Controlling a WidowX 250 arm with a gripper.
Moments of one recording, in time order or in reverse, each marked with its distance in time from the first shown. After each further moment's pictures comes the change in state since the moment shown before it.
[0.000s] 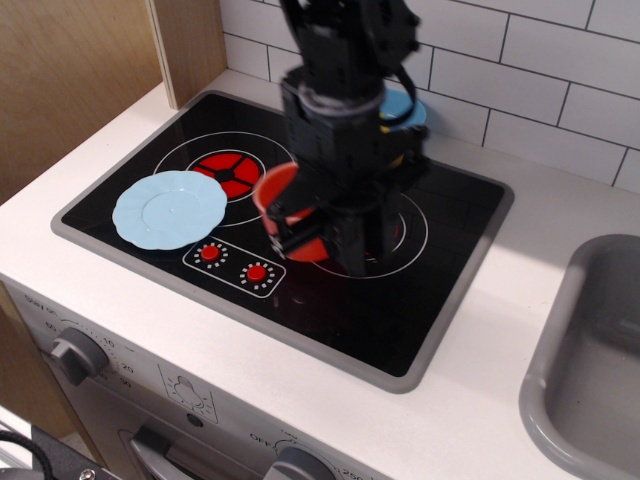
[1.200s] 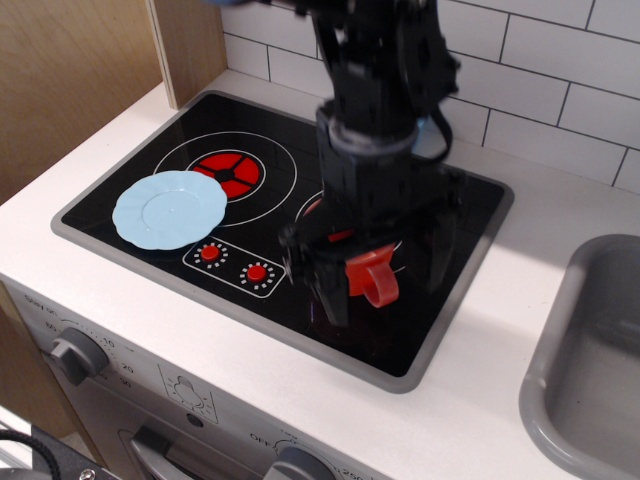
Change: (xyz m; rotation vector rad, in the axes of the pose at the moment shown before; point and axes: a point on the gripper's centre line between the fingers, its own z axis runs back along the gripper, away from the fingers) arm -0.009 0.006 -0.003 0.046 0.005 -0.144
